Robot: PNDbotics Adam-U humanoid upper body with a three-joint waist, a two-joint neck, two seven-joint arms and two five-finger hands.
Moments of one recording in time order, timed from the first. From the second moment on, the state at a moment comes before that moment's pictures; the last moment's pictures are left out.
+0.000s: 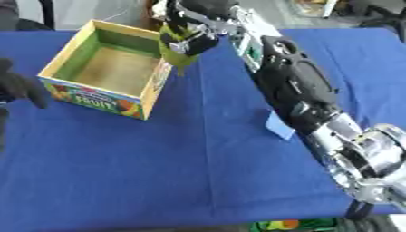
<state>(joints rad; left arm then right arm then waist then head) -0.23 0.21 -0.04 -1.98 0.27 -0.24 -0.34 -1.18 -0.10 0.08 -0.74 1.14 -0.74 0.03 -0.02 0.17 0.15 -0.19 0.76</state>
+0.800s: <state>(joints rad) -0.26 0.19 -0.06 -1.98 0.31 -0.23 -0.36 -1.17 -0.04 0.06 -0.72 1.22 -0.72 -0.03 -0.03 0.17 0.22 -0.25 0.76</state>
